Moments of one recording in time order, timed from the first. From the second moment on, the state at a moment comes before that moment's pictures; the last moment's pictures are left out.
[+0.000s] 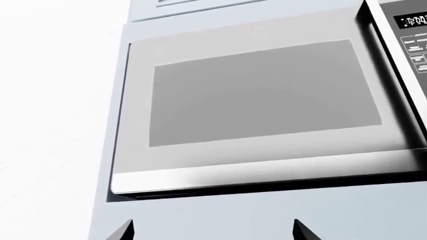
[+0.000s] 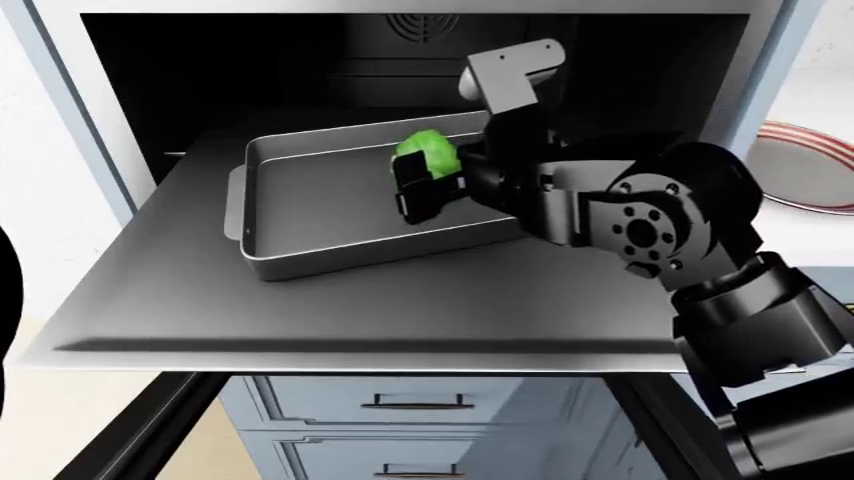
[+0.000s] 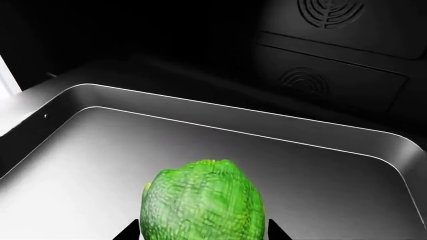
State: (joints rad) left arm -1.60 -0.45 0.23 0.74 -1.45 -1.24 -1.35; right arm 1.36 0.27 -0.73 0.33 1.11 0.97 0.24
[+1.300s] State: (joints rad) left arm -1.56 -0.46 0.27 0.75 -1.39 -1.18 -1.32; right arm 1.35 0.41 -0.49 -0.14 1.53 1.11 0.62
